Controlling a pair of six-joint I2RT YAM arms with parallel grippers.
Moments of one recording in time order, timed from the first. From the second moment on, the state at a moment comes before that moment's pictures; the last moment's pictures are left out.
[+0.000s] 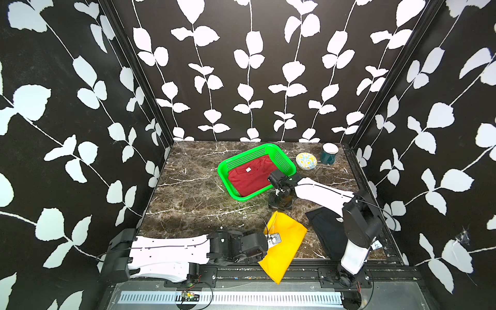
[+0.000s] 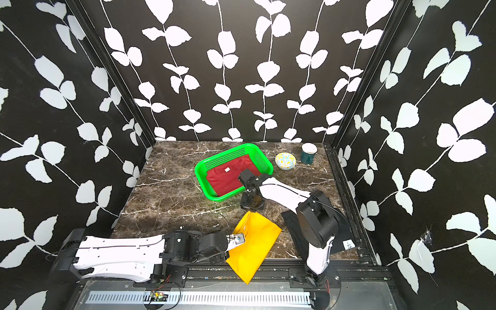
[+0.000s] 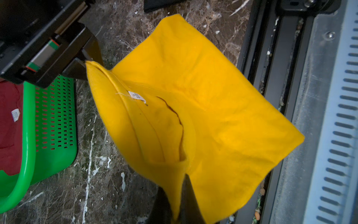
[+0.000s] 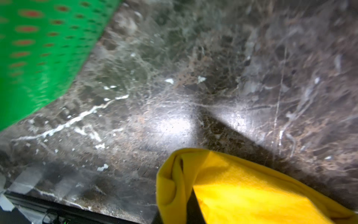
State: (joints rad) left arm -1.47 1.10 0.77 -0.61 -0.31 0.03; right arm 0.73 1.79 1.33 -0.87 -0.22 0.88
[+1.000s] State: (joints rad) left arm -1.03 1.16 1.20 -0.70 -0.32 0.38; right arm 0.53 1.47 1.43 -0.69 -0.03 1.25
